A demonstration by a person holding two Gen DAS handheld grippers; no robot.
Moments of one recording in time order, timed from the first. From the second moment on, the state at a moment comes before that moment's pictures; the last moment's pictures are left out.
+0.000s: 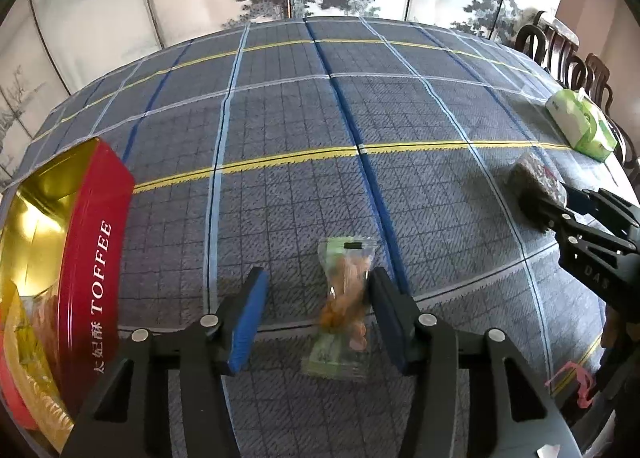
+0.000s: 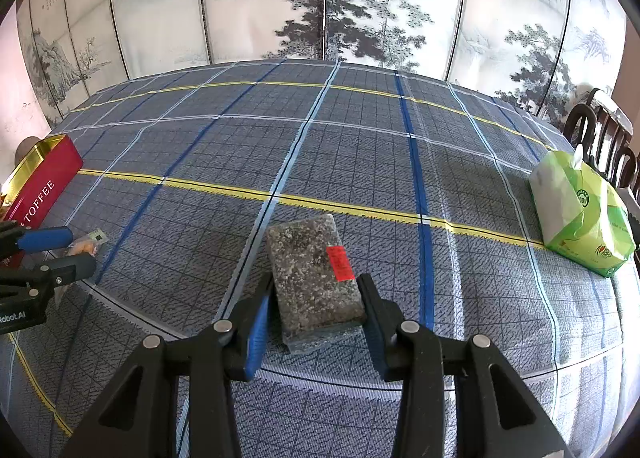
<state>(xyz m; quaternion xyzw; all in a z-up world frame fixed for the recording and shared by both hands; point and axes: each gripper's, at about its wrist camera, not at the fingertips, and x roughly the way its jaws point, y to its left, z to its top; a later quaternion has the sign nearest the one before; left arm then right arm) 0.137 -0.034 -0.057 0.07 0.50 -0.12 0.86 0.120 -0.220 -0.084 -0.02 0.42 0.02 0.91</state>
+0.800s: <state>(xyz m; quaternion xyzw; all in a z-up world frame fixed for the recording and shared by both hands) 0.123 -0.030 -0.045 0.05 0.50 -0.11 0.86 0.120 -0.220 -0.084 -0.02 0.42 0.03 0.91</state>
